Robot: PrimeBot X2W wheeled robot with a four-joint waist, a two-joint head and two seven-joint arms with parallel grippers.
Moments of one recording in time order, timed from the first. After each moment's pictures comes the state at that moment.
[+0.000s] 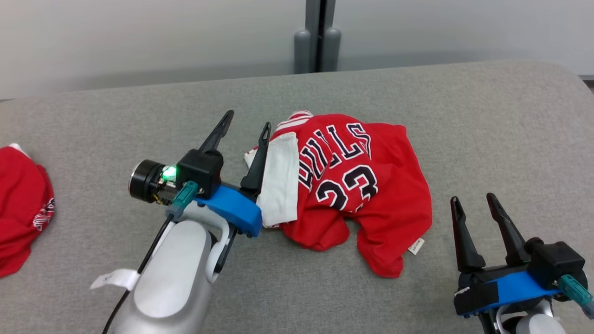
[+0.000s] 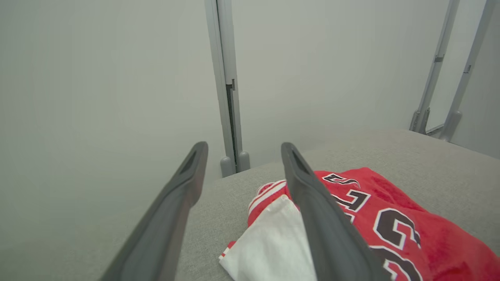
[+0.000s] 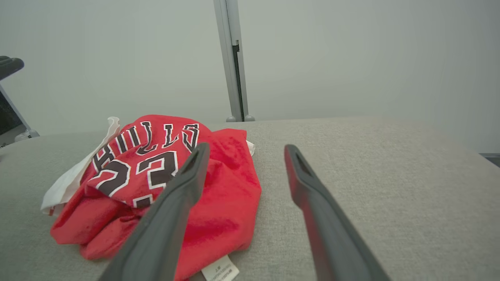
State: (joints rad) left arm -0.48 0.07 -0.33 0.43 -0.14 -0.10 -0.18; right arm -0.07 -0.05 -0.01 0.10 0.15 0.13 -0.19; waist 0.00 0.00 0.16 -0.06
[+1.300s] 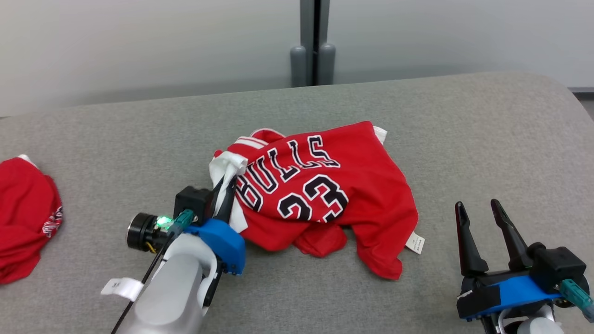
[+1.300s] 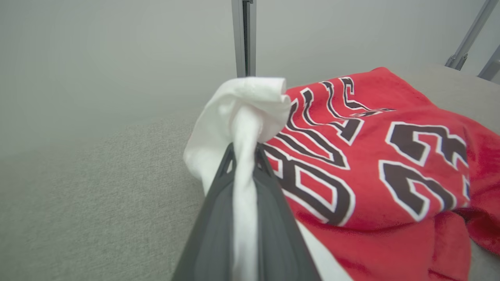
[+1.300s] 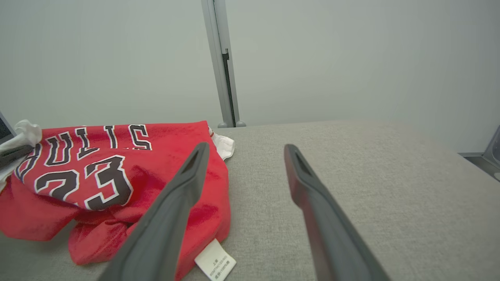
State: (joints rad) left arm -0.59 0.06 -0.43 0.92 -0.25 -0.08 -0.26; right arm -0.08 -0.05 -0.03 0.15 0.15 0.13 -0.22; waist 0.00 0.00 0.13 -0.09
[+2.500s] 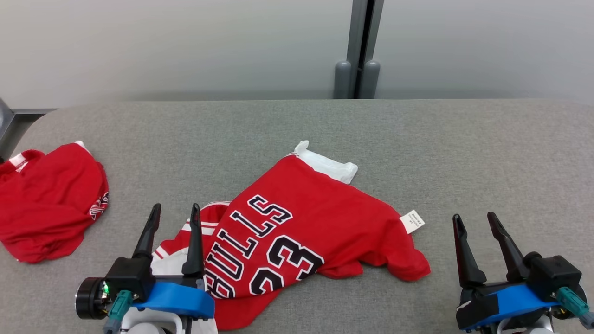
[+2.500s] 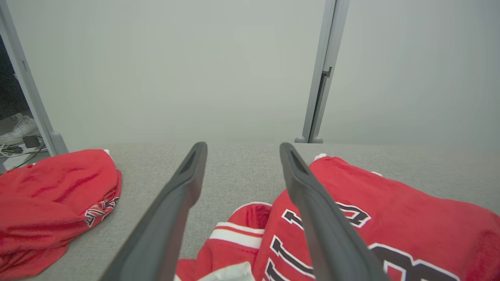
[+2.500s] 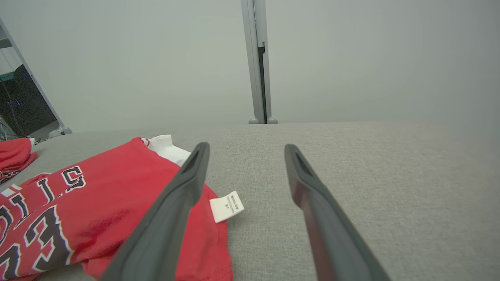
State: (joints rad) left arm -0.09 0.19 -0.30 0.19 -0.32 0.11 -0.25; right arm -0.04 -0.05 -0.03 0.16 0.16 0.13 -0.20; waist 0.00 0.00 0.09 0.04
